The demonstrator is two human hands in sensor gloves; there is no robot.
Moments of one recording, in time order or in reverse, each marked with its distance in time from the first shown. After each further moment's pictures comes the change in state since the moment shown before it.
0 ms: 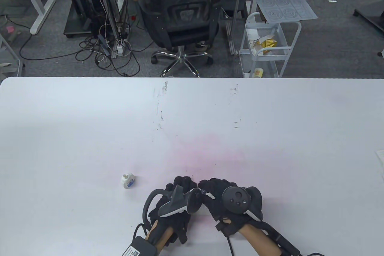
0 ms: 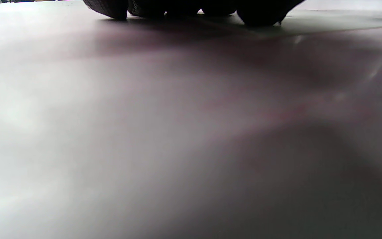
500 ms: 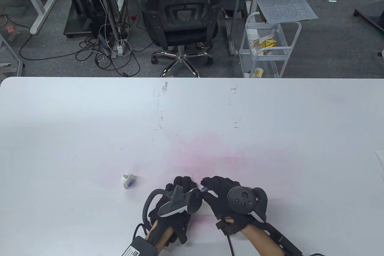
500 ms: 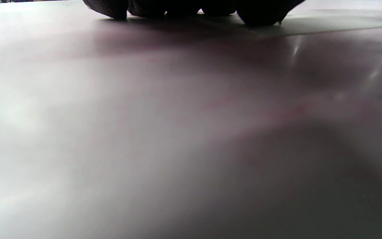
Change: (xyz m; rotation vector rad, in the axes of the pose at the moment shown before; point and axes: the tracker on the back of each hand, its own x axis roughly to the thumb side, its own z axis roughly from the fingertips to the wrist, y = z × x) left_hand 0.000 0.000 0.000 0.000 0.000 0.000; right_hand -0.002 -0.010 0.002 -0.078 0.016 -0.039
